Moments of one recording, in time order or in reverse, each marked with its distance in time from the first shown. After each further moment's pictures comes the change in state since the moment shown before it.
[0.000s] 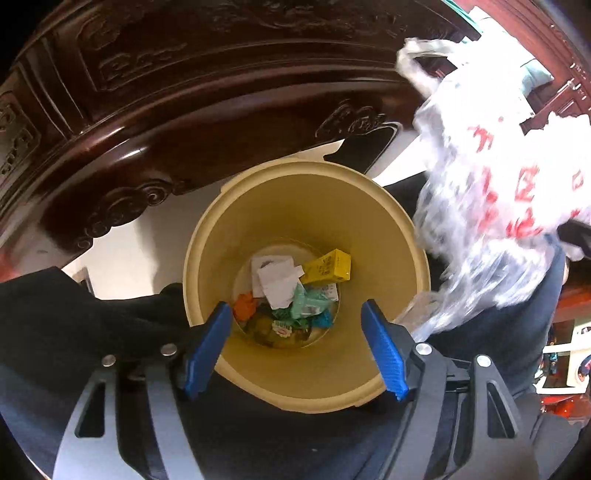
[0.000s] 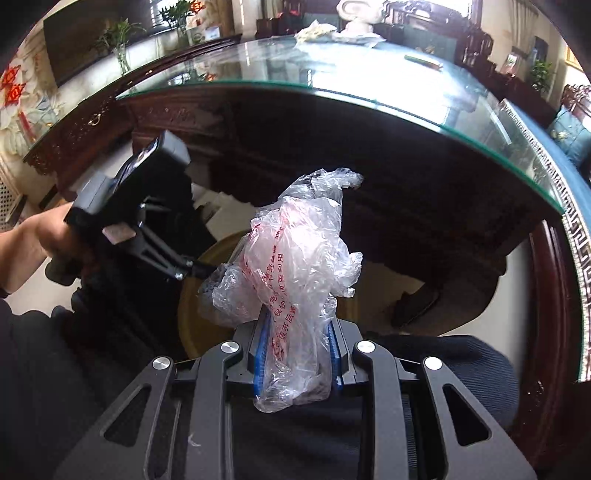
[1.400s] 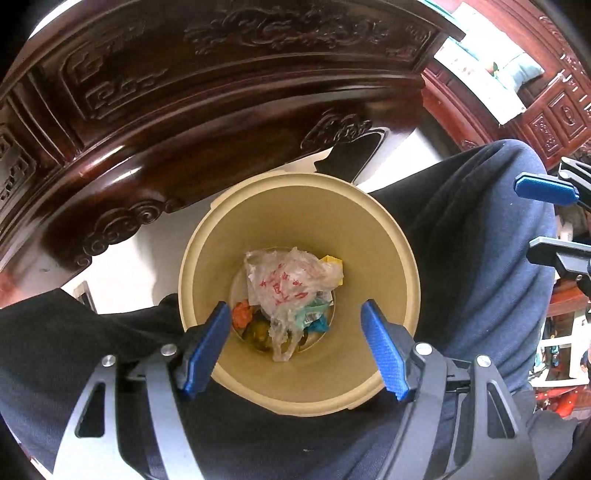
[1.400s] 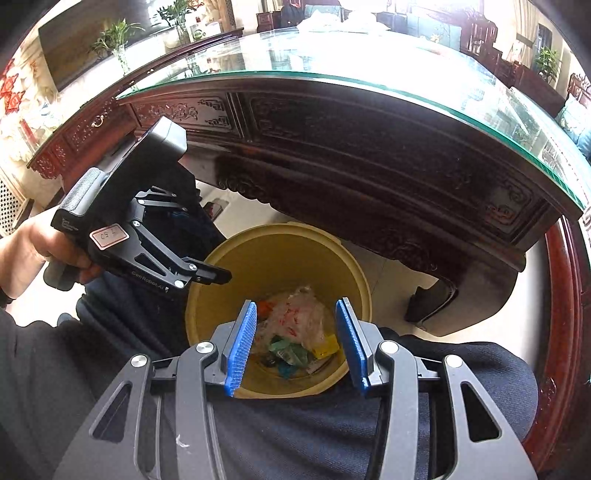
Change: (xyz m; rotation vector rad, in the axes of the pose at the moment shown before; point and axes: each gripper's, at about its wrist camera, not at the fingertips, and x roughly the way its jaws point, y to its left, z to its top) left arm -0.011 -0.008 0.003 0.038 -0.019 -0.009; right arm 0.011 0.000 0.009 0.032 0.012 0.036
